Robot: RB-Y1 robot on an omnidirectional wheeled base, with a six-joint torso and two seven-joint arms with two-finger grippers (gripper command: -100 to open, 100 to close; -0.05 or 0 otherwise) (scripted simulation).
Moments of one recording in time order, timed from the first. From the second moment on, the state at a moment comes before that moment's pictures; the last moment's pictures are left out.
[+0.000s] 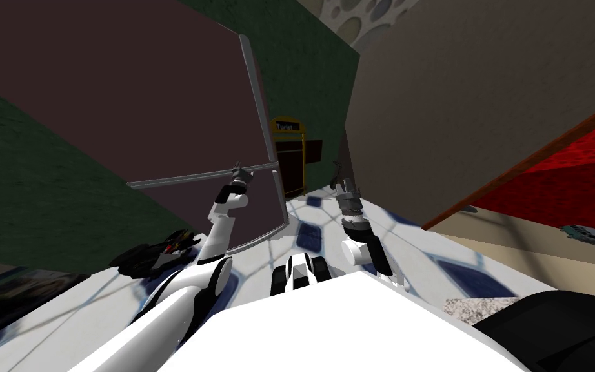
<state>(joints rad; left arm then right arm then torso) -0.59 0.37 0.15 -1.49 0.35 0.07 0.33 0.46 -0.04 0.05 -2.35 -0.01 -0.42 0.08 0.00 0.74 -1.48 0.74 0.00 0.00</state>
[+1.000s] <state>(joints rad) -0.87 0.40 0.23 -1.22 0.36 0.24 0.40 0.46 -0.04 0.05 -2.35 -0.01 -0.42 0.08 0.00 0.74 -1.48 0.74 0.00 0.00</state>
